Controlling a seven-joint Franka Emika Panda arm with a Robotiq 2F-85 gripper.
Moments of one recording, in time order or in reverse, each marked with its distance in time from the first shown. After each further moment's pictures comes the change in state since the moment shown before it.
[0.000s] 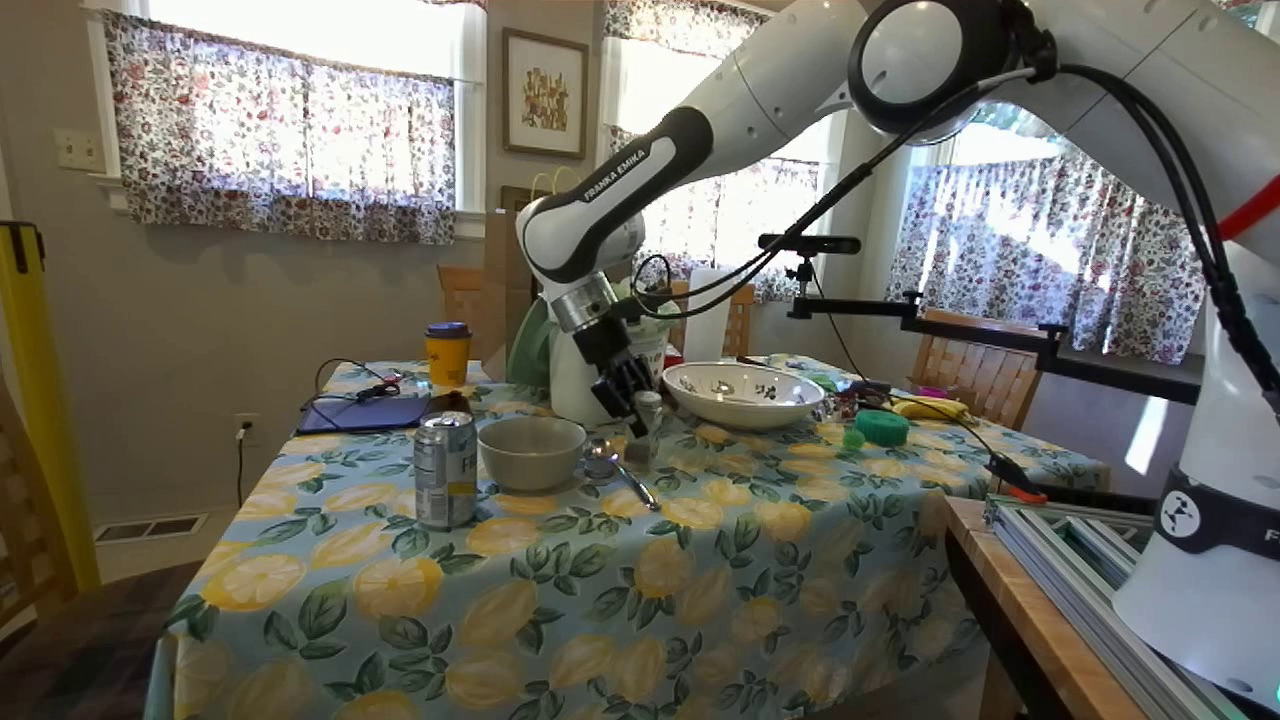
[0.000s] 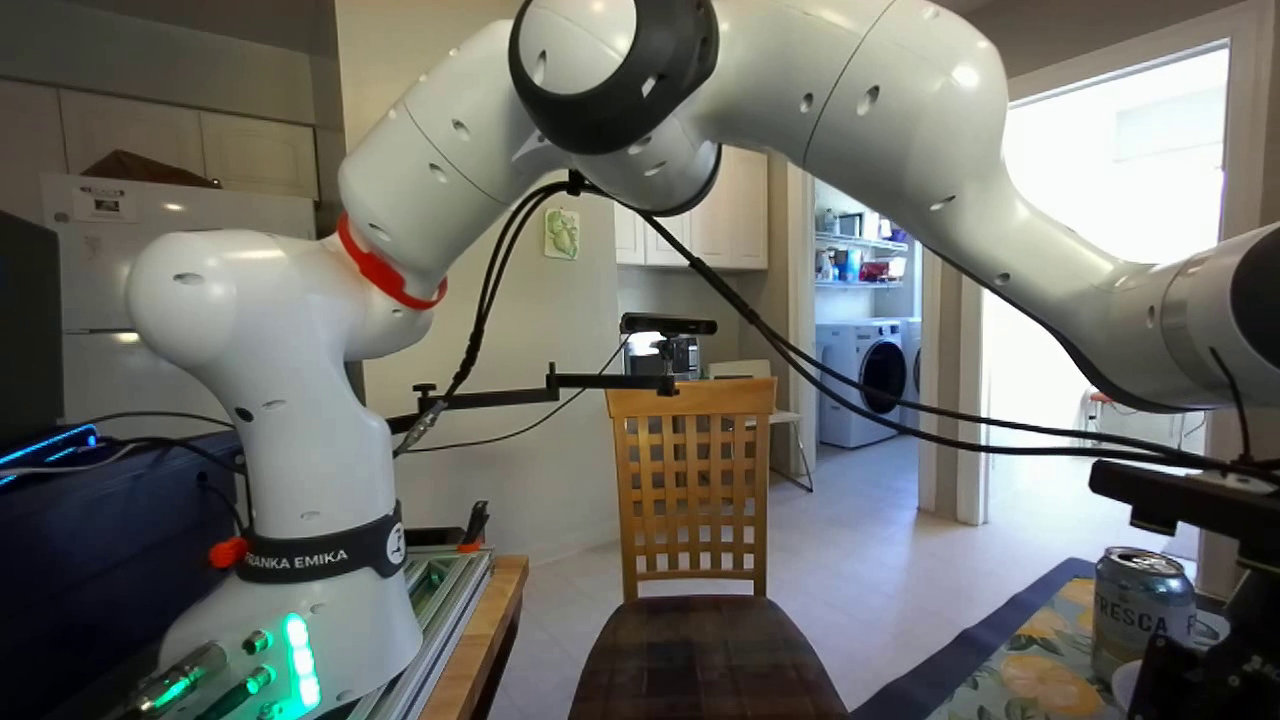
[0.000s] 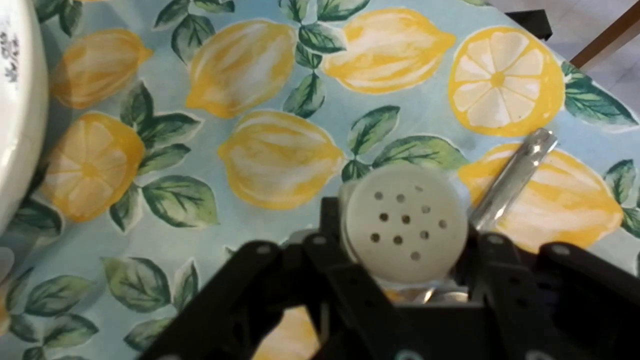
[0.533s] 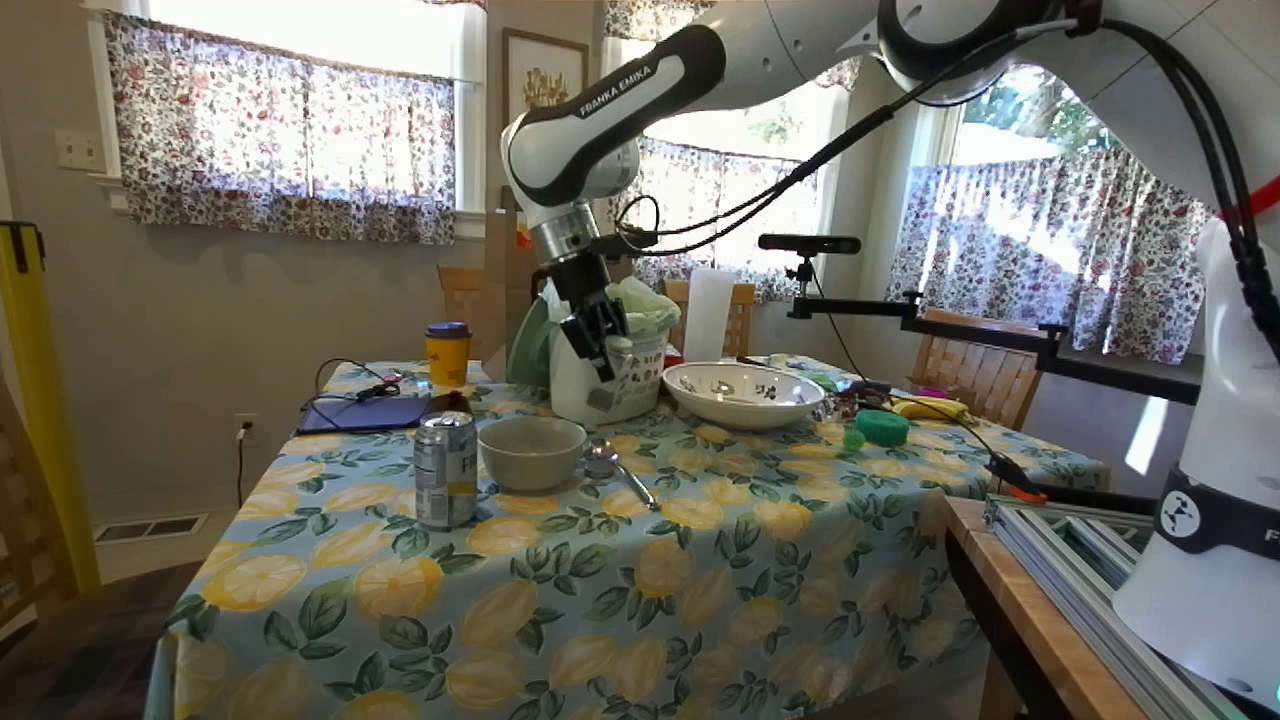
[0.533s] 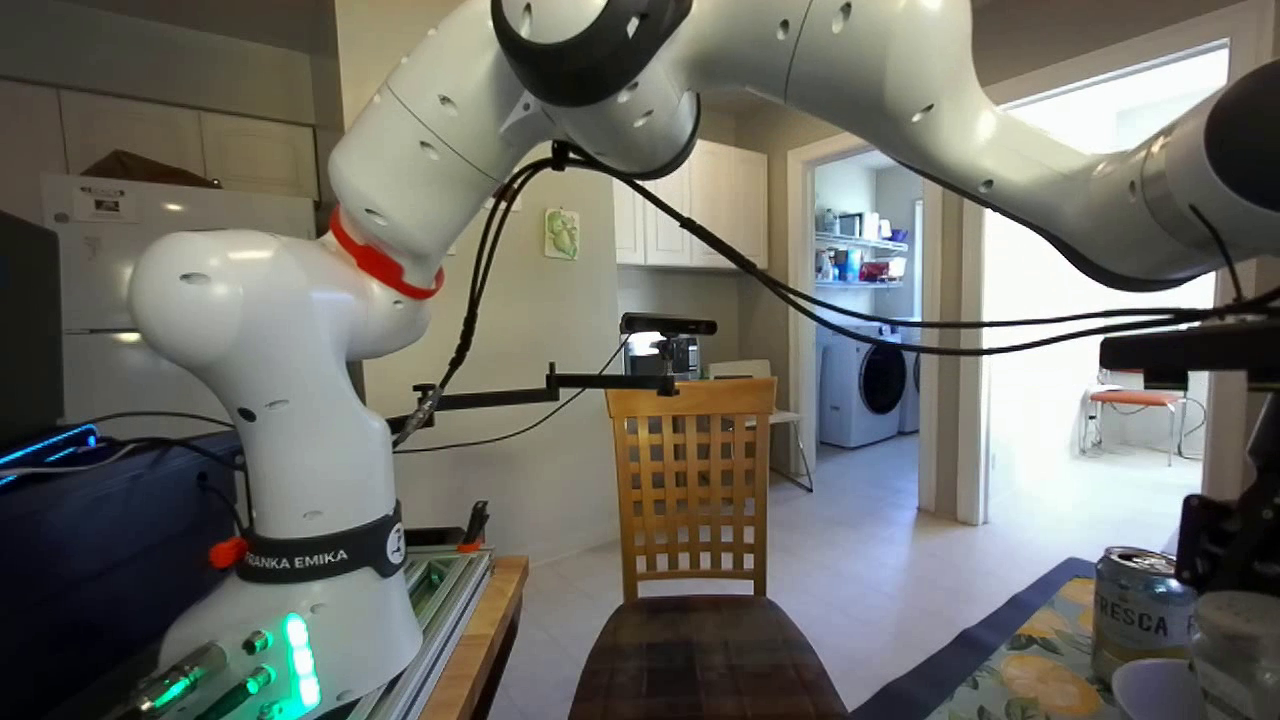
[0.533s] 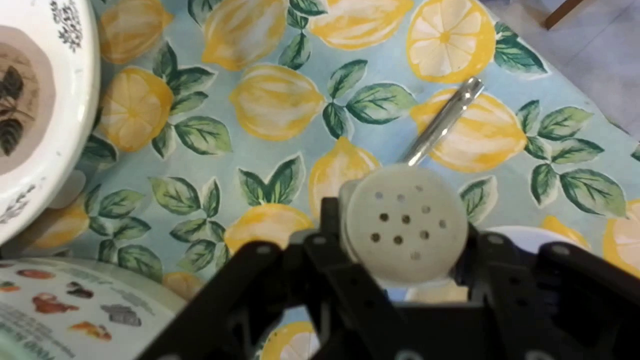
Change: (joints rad) arm 0.038 -0.124 0.003 0.014 0.007 0.008 0.032
